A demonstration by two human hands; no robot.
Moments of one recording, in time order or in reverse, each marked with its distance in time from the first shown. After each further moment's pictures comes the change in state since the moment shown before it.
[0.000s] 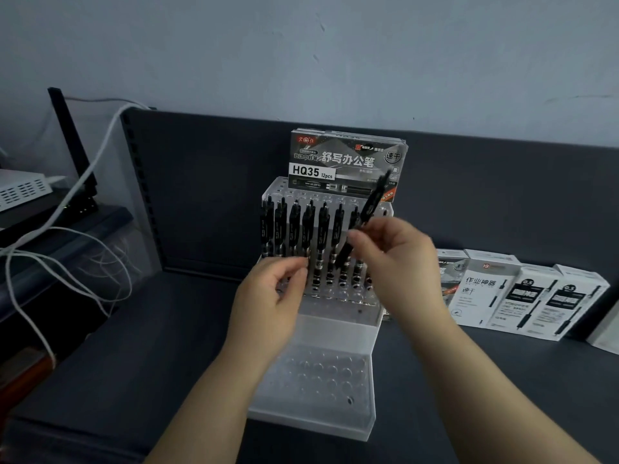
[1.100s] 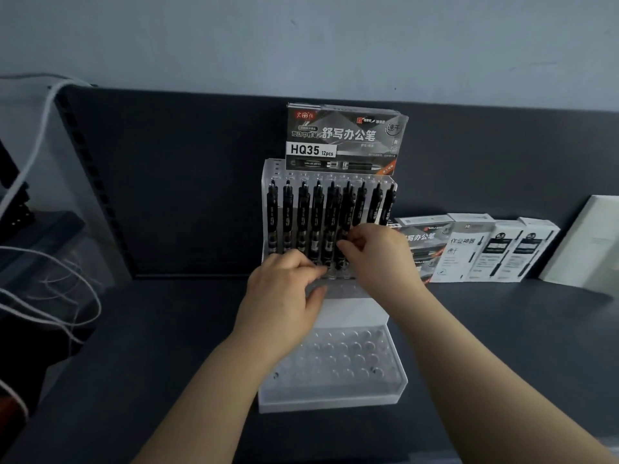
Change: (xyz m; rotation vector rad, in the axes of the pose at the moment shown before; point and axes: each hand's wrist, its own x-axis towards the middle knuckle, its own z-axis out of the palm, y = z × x) left_hand 0.017 -0.032 -0.024 0.418 -0.392 0.327; right_hand -0.006 0.017 0.044 -0.687 -0.013 0.071
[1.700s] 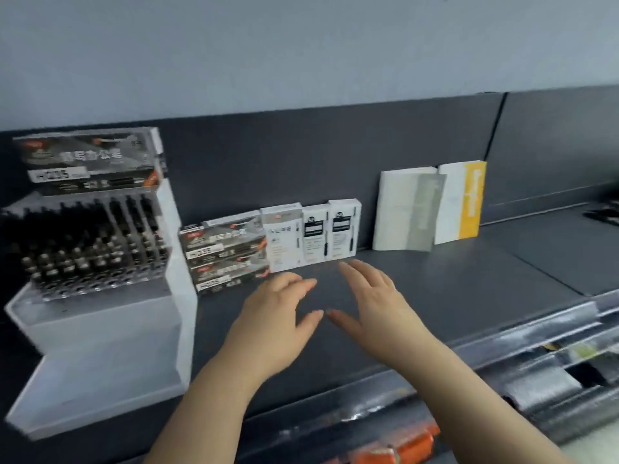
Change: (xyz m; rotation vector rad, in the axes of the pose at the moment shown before) left_hand 0.004 0.247 0.125 -0.016 -0.313 0.077; right_hand -0.131 0.229 -0.182 -0.197 -0.167 0.027
